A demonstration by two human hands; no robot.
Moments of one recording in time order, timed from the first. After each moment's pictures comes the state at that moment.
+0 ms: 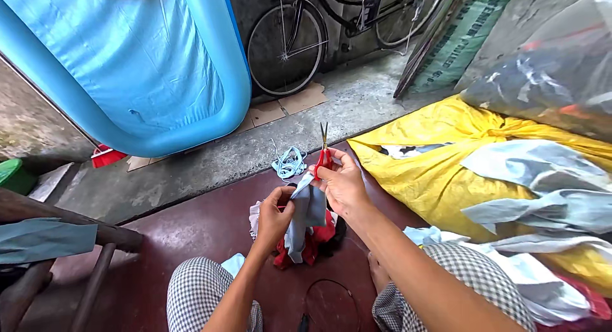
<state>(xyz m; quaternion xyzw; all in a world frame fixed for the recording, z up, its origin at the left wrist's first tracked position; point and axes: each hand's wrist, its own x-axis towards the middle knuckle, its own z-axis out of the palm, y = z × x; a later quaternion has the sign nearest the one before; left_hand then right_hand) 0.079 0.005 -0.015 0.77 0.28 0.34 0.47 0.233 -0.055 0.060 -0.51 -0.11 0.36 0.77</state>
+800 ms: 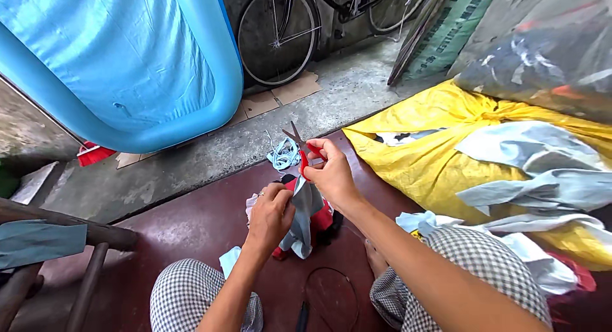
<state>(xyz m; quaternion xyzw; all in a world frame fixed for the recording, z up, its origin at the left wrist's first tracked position) 0.060 -0.003 -0.006 0.92 0.23 0.30 0.12 0.236 -0.047 0.031 -0.67 -0.35 0.22 0.62</state>
